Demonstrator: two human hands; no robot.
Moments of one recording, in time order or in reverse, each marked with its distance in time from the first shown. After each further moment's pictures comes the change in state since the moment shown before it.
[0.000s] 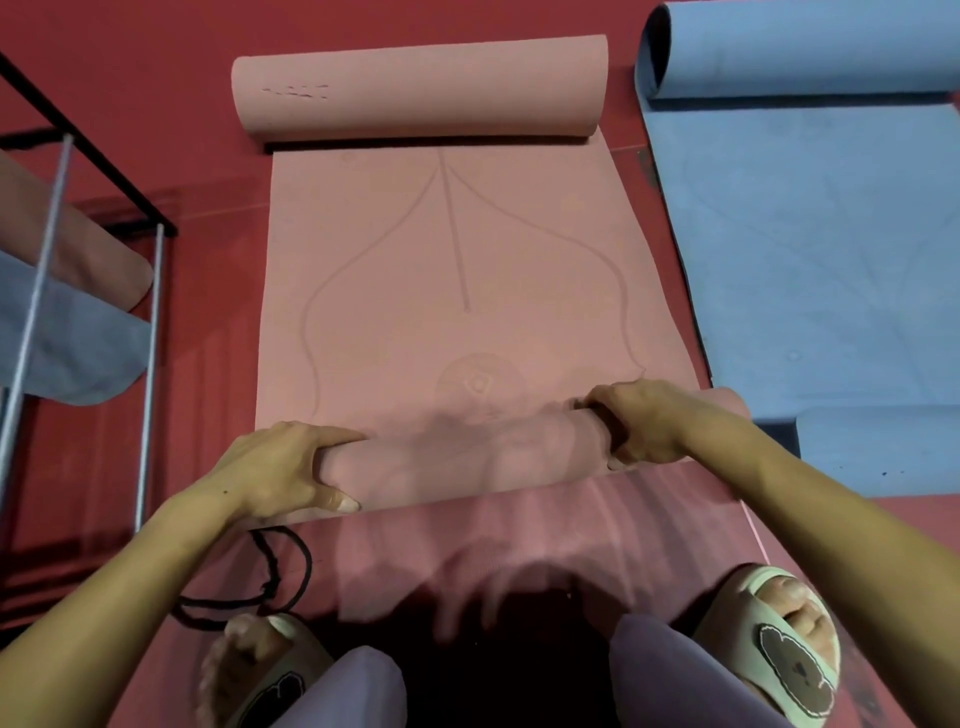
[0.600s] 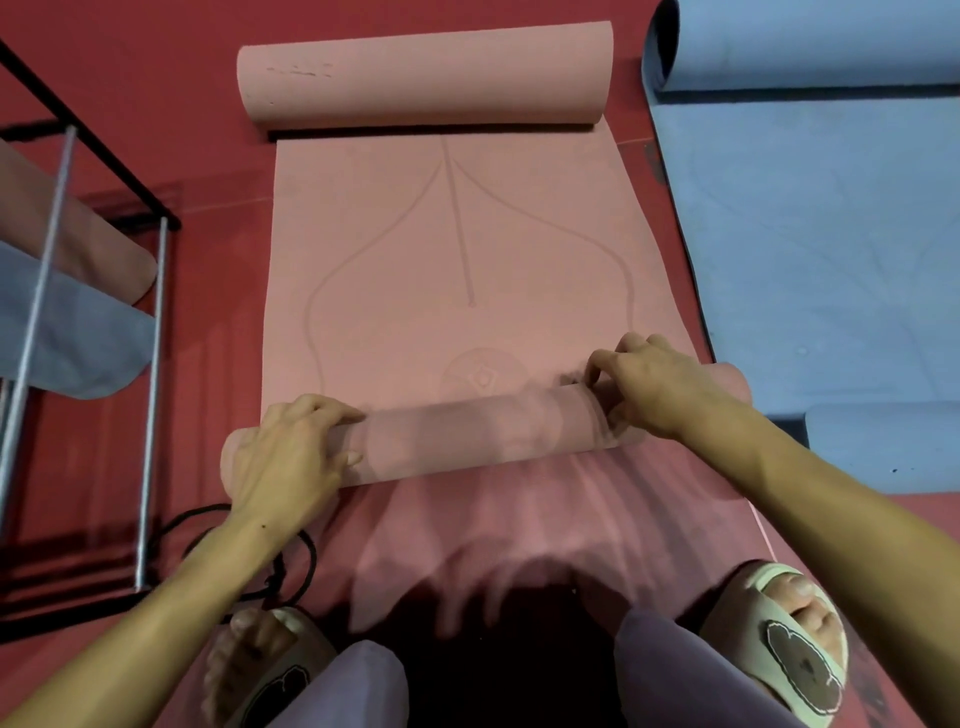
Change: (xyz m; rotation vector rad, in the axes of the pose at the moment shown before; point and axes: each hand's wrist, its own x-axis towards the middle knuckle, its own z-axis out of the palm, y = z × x) left_hand -0.011 0.024 0.027 -0.109 0.524 -0.140; right_hand -0.005 -0.008 -0.015 -0.026 0.302 0.034
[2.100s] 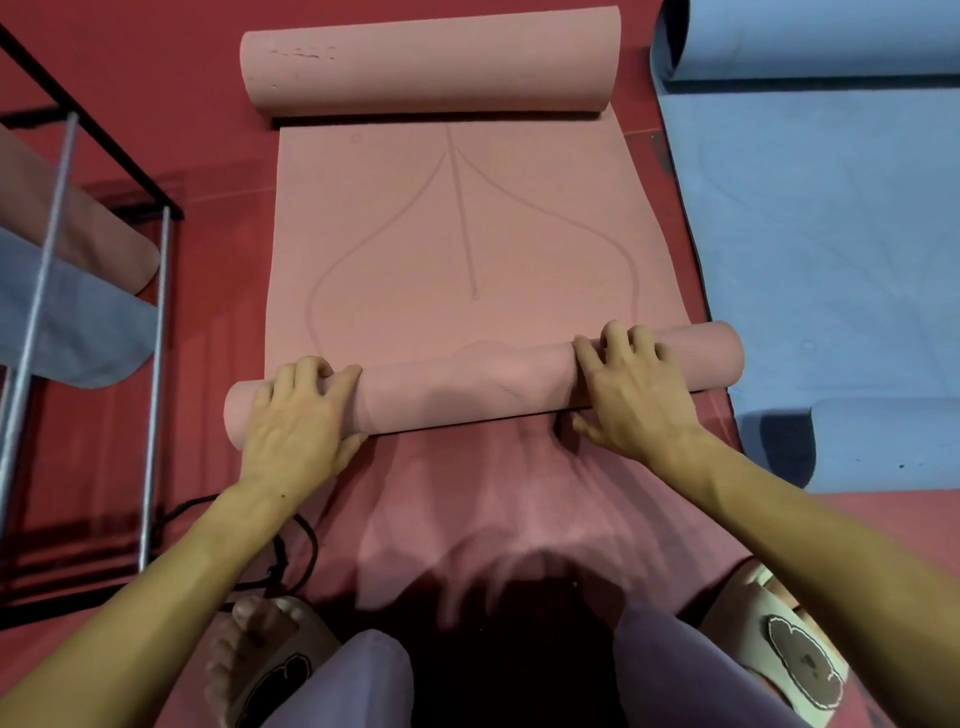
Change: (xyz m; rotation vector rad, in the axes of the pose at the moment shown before) left_hand 0.021 -0.005 0.007 0.314 0.016 0.156; right_hand -0.006 -0.031 0.031 -0.223 0.274 0.051
